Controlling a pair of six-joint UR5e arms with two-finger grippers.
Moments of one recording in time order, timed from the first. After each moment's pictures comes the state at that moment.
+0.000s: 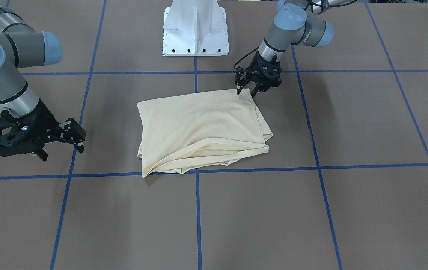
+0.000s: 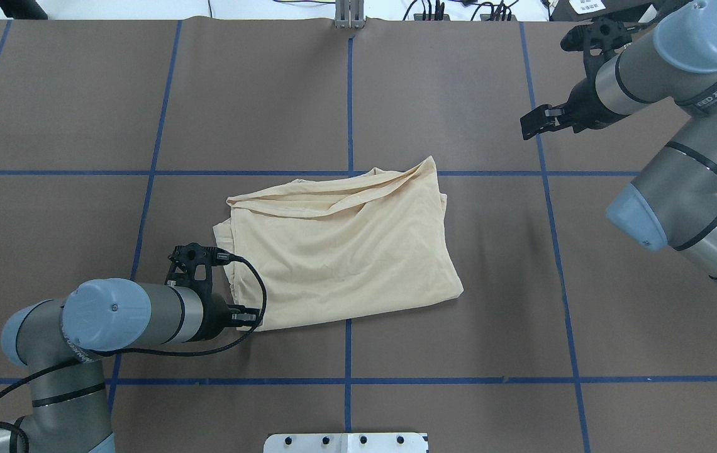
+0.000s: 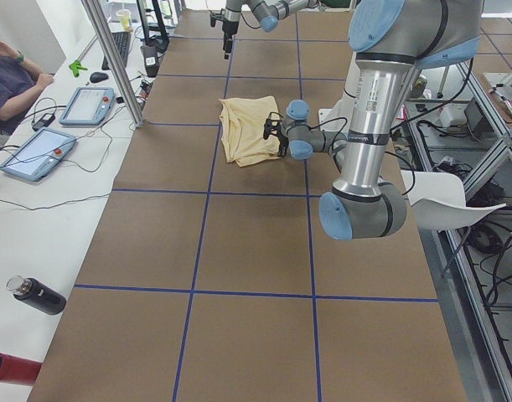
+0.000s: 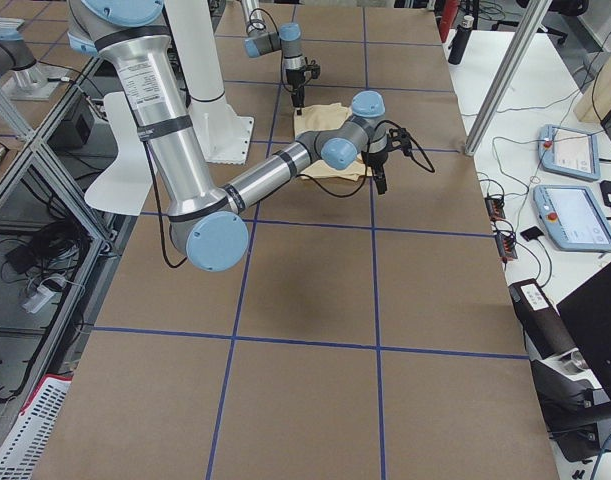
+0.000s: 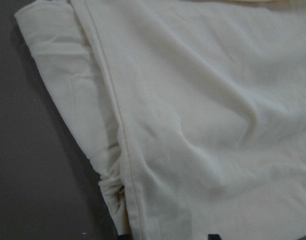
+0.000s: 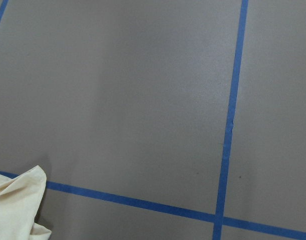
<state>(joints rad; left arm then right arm) -0.33 -1.81 -1.84 -2.16 -1.69 -1.29 0.94 -1.21 1.74 -1.30 2.04 0.77</state>
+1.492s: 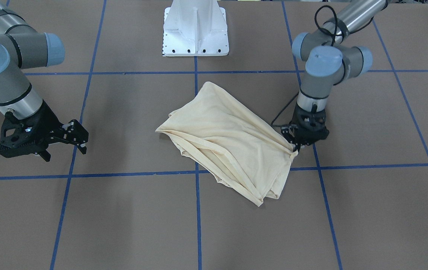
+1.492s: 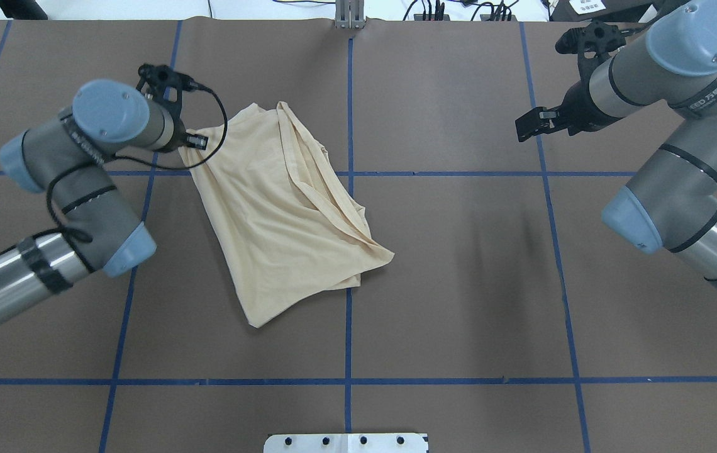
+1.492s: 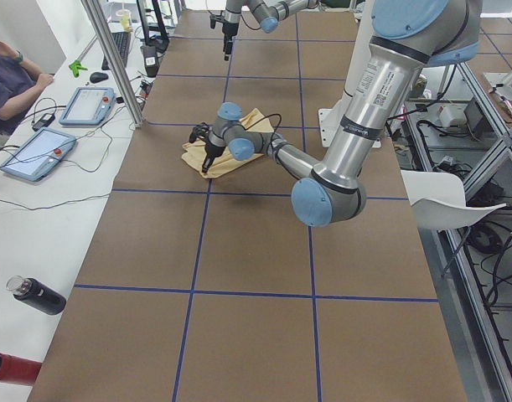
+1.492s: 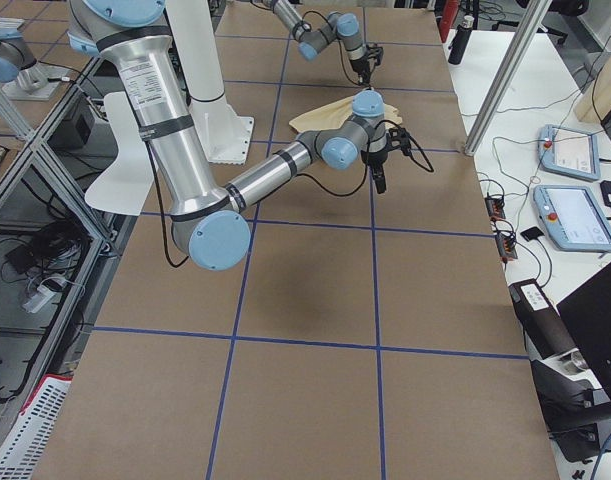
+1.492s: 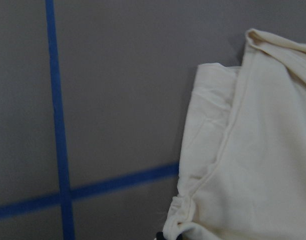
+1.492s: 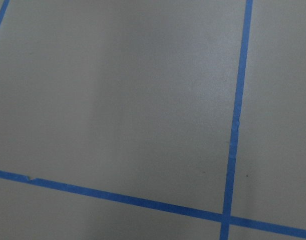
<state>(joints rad) -0.80 -2.15 -1.35 -2.03 -1.67 -0.76 0.93 -1.20 1.73 -1.30 2.03 0.79</state>
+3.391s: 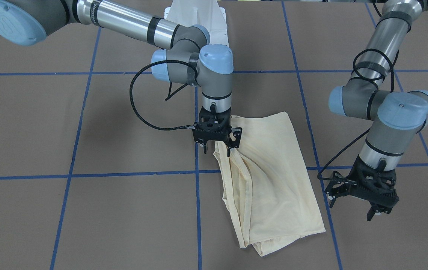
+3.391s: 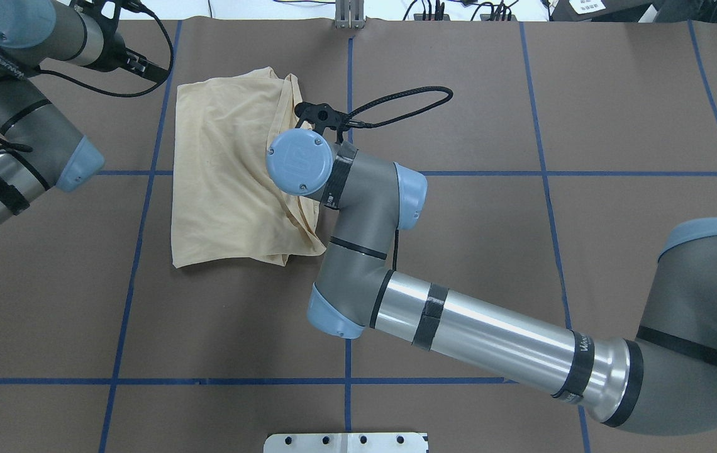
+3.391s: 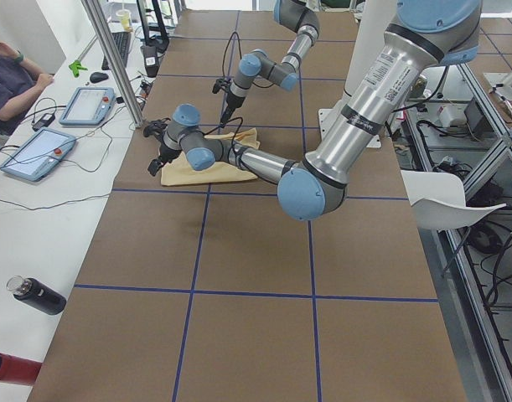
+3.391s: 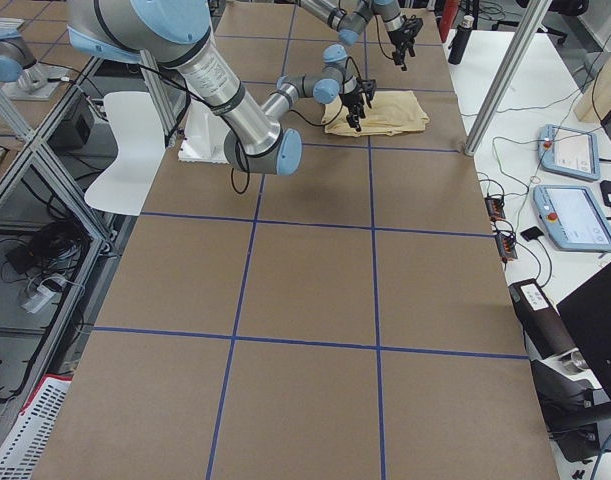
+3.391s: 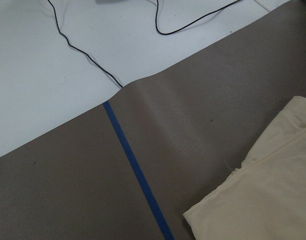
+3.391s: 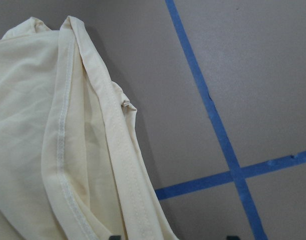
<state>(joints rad) -1.00 -2.14 -1.25 -2.27 -1.83 -0.43 0.47 -0.54 1.16 -1.32 1.50 1.51</state>
